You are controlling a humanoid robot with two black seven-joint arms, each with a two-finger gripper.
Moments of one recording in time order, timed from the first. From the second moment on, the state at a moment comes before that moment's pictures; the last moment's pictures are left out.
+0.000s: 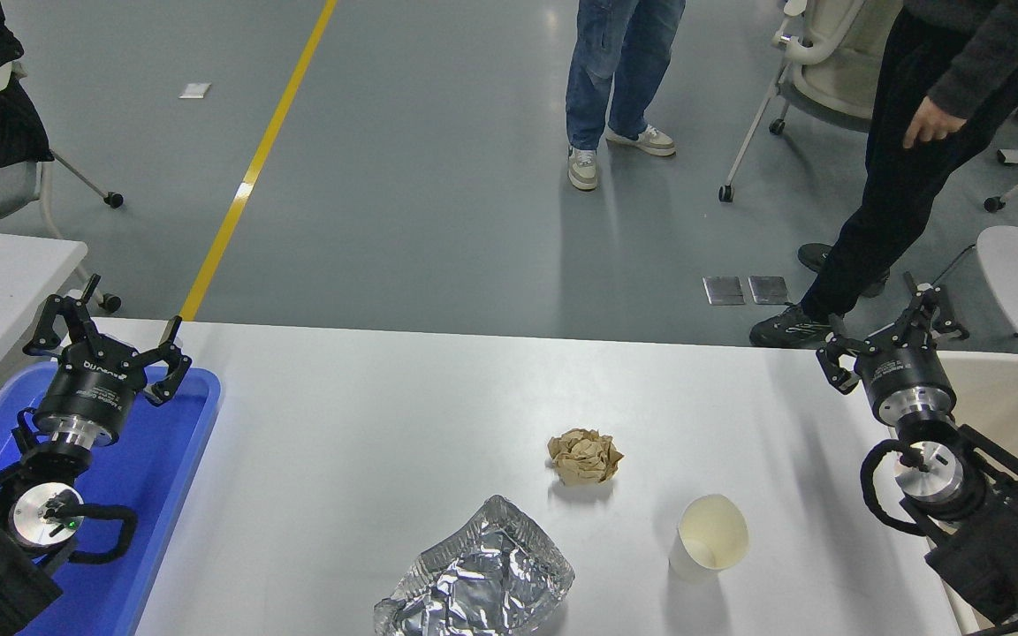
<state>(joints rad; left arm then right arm) -0.55 0.46 -0.60 -0.39 -0.23 -0.70 -0.59 0.61 -0.30 0.80 0.51 0.10 0.16 0.48</state>
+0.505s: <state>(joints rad) -0.55 0.46 -0.60 -0.39 -0.23 -0.70 -0.59 0.61 -0.30 0.79 0.51 0.09 0.16 0.48</state>
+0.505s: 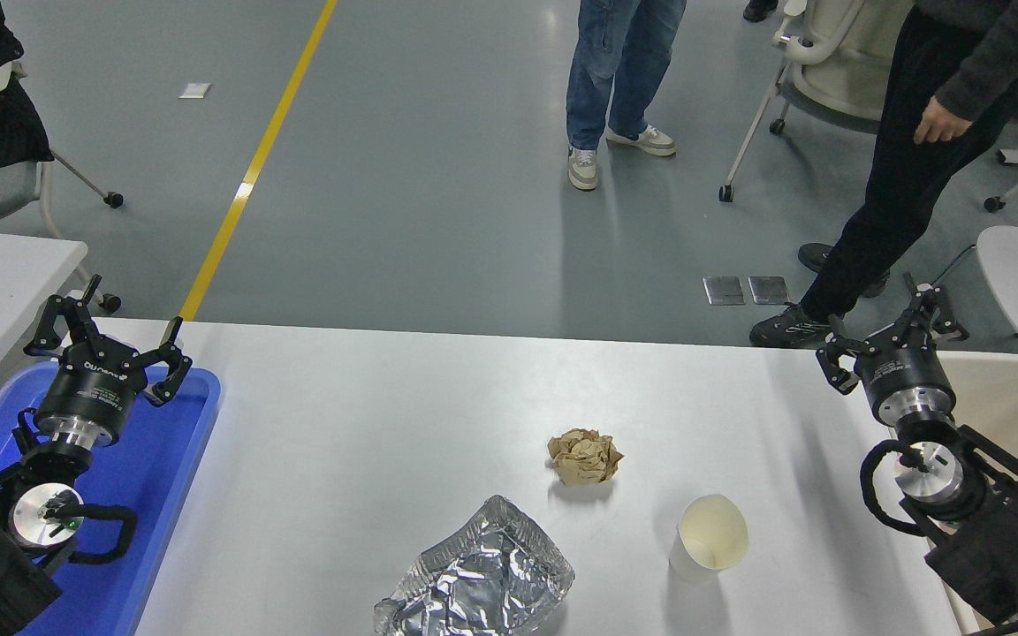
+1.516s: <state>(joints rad) -0.55 0.46 -0.60 -0.39 -0.23 -0.70 -0.59 0.61 -0.31 0.77 0.51 0.09 0.16 0.48</state>
